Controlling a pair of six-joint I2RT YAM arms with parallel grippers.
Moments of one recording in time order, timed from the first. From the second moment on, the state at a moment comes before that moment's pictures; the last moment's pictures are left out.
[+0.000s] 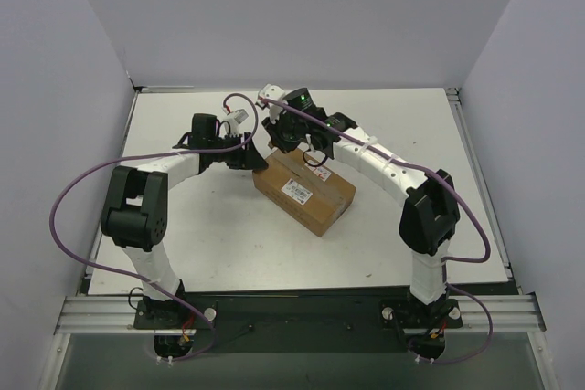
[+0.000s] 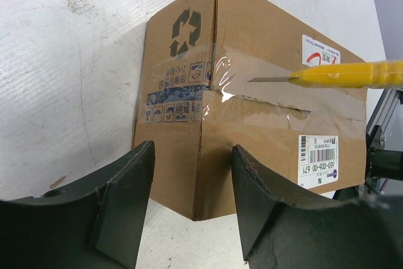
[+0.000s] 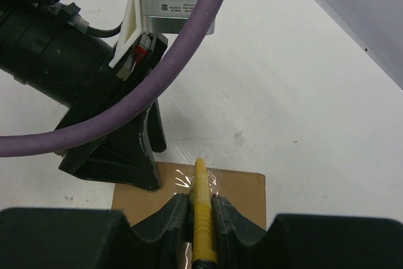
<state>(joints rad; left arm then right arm) -0.21 1.83 1.12 -0.02 0.75 -0.26 0.72 1.91 1.72 -0.45 -0.08 -0.21</state>
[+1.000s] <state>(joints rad) -0.20 1.83 1.12 -0.02 0.76 -0.26 0.72 1.93 1.70 -0.45 -0.07 -0.18</state>
